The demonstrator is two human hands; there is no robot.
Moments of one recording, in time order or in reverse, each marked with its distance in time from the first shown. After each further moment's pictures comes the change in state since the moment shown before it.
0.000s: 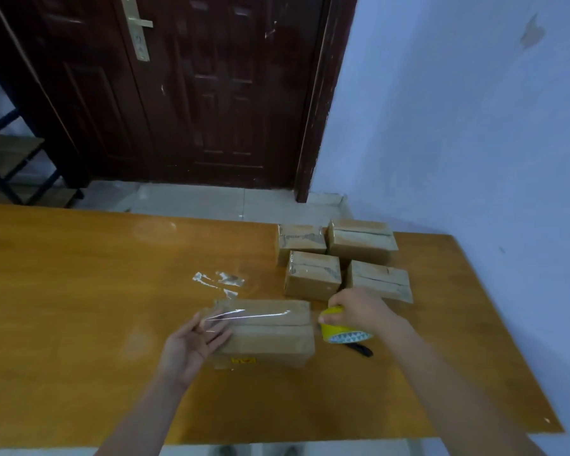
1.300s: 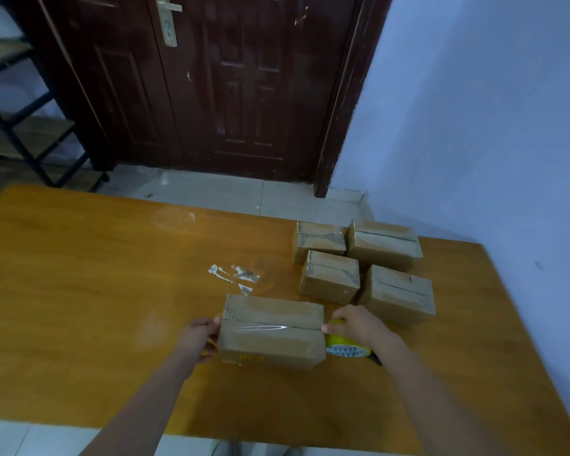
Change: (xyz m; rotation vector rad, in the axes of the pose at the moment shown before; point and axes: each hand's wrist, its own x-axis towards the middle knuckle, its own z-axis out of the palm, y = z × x) left_hand 0.010 0.006 -0.005 0.925 0.414 -0.091; right_hand 0.041 0.008 0.052 0.247 -0.123 0.094
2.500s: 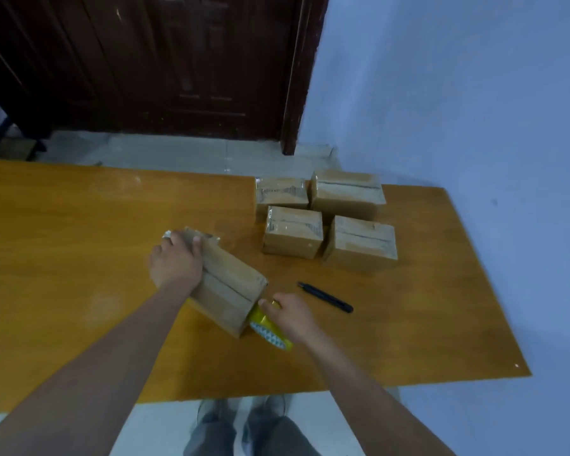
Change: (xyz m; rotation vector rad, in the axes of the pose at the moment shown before) left_hand 0.053 0.040 0.050 1.044 0.430 0.373; right_hand -0.028 -0.038 0.075 0.317 0.073 -0.040
